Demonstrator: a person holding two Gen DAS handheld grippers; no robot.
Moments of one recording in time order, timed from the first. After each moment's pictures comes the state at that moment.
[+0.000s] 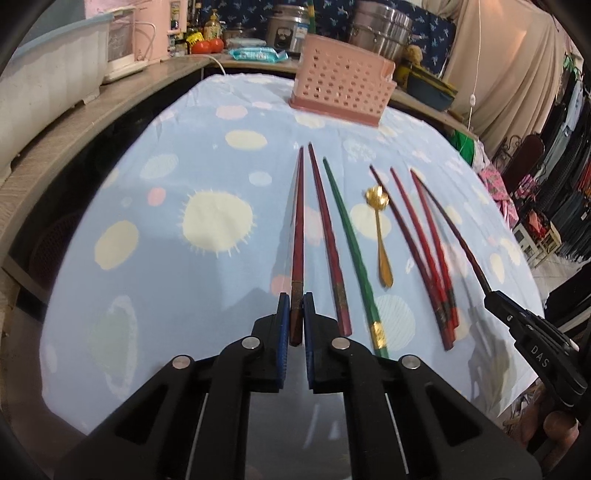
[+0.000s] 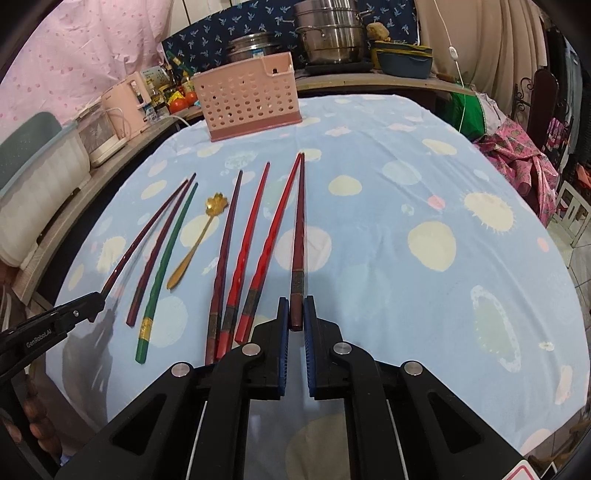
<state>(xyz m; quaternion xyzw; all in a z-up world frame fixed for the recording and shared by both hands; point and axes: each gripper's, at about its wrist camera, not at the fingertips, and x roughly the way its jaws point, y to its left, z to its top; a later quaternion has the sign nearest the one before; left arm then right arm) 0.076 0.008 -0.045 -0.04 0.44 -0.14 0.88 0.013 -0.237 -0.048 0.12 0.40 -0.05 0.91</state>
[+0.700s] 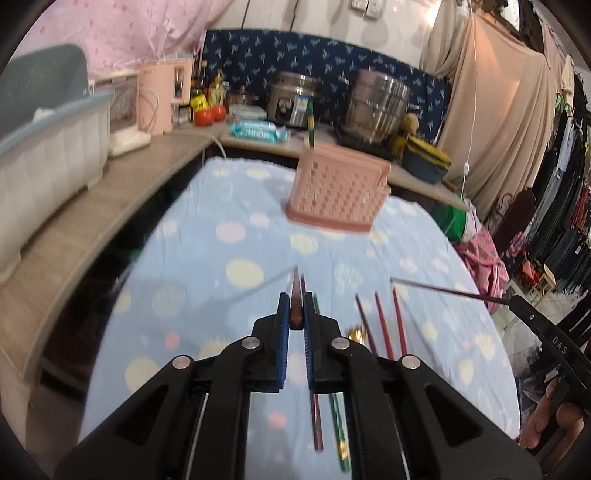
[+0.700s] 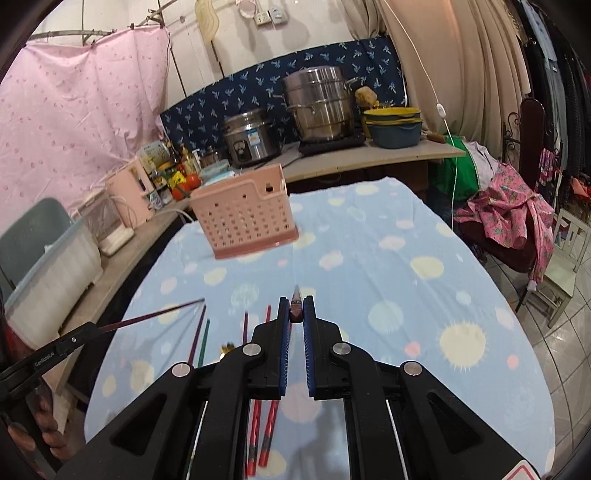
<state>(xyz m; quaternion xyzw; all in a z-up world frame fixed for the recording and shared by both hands) 0.133 0.011 0.058 -0.07 0.34 -0.14 0.93 0.063 -0.283 0.061 0.14 0.28 -0.06 0.95</state>
